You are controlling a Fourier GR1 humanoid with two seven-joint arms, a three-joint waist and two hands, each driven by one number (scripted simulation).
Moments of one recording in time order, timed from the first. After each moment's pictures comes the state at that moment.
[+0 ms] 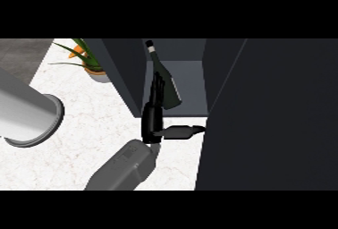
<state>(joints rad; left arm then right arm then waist) -0.56 0.00 -0.63 -0.92 0.74 0.61 -0.74 -0.07 -0.02 0.16 -2.47 -0.03 0.06 0.62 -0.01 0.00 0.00</state>
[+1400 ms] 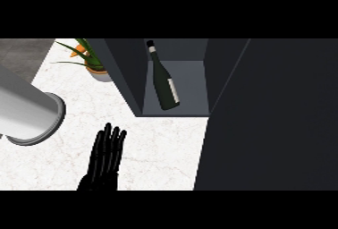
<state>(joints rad) 0.06 0.38 -0.79 -1.91 0.52 0.68 -0.53 0.00 -0.06 0.17 -2.48 -0.08 0.16 0.65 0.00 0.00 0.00</state>
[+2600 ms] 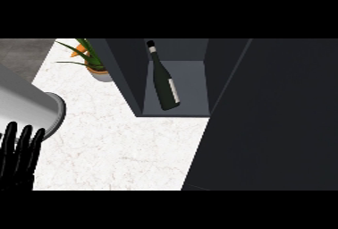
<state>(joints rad) 0.33 0.67 -0.34 -2.06 0.77 0.30 -0.58 0.10 0.00 0.61 -2.48 -0.09 0.19 0.75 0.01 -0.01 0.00</state>
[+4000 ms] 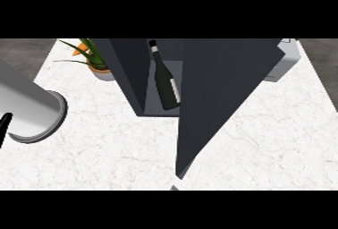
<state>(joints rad) 0.32 0.74 -0.08 -1.97 0.94 0.06 -0.45 -0.33 -0.19 0.91 -2.38 0.15 -0.39 0.76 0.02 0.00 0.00</state>
